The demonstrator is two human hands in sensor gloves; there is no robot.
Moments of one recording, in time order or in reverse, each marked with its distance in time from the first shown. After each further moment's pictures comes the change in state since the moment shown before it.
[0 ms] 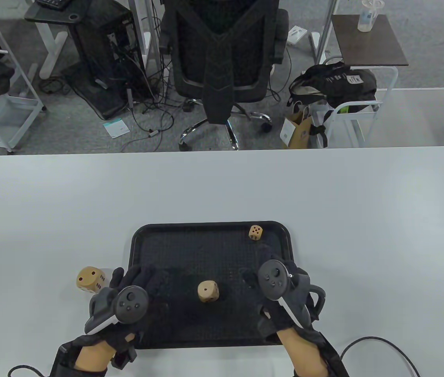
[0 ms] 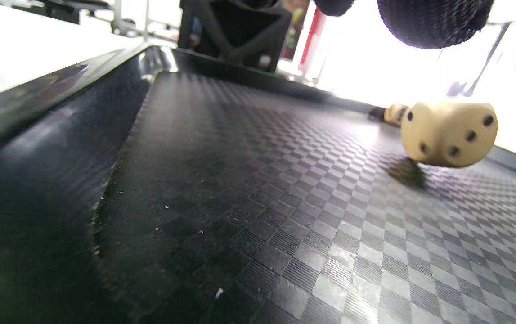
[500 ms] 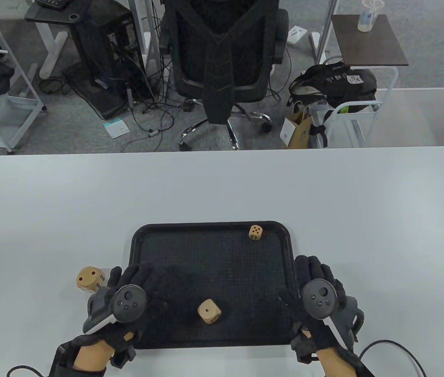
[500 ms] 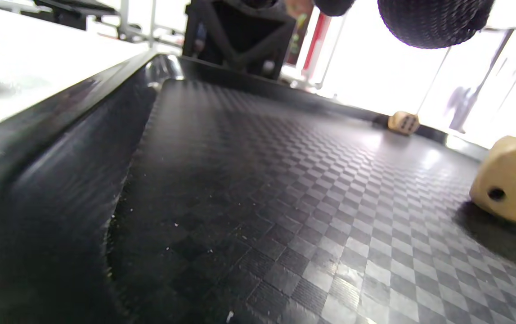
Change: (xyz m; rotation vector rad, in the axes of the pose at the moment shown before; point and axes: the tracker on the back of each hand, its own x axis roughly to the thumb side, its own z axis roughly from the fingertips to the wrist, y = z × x) left_hand -0.002 0.006 0.002 0.022 0.009 0.006; right_hand -0.083 0.009 0.017 0.066 0.081 -0.061
